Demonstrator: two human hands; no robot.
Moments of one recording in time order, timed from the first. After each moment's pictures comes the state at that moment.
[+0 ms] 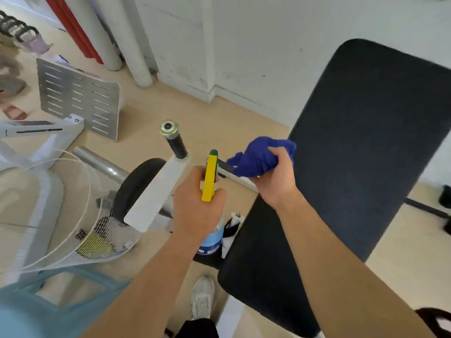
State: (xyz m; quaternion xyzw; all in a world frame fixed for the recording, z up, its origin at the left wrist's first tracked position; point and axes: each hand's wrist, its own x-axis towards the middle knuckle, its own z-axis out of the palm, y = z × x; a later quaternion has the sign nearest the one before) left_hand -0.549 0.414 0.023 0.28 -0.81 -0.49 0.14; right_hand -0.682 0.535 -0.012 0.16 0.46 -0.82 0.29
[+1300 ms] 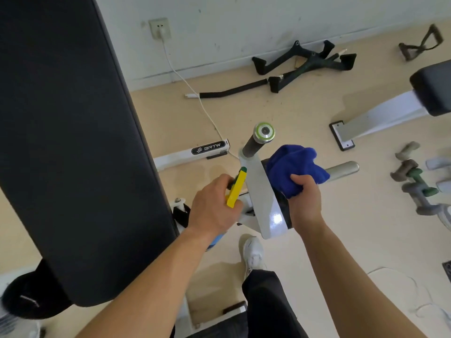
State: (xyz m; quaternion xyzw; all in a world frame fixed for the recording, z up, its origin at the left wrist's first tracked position) left_hand -0.533 0.890 -0.041 -0.18 -0.88 -0.38 -0.21; right_hand -0.469 1.066 -0.011 0.45 0.49 -0.74 -0.10
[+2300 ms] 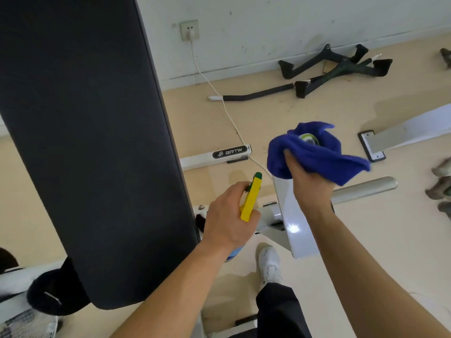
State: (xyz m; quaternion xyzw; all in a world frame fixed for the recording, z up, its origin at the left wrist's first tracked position) left_hand -0.547 0.862 -0.049 -0.15 -0.85 -0.46 -0.18; right_hand -0.548 1.044 -0.040 0.30 0.73 -0.56 -0.24
